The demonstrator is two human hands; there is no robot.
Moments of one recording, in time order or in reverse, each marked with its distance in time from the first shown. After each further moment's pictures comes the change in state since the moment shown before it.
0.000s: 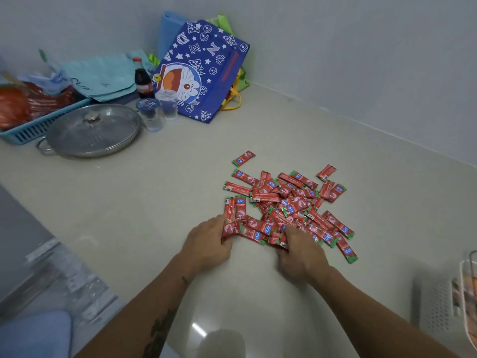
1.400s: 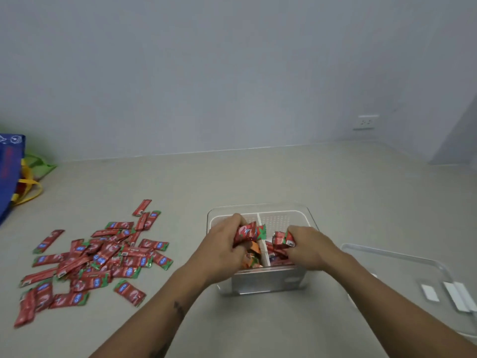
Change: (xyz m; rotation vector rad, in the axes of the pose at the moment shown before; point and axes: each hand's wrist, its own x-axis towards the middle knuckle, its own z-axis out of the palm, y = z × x) left_hand -0.103 0.431 0.073 -0.291 -0.208 0.836; right_hand -0.284 0.320 -0.145 0.212 0.211 0.476
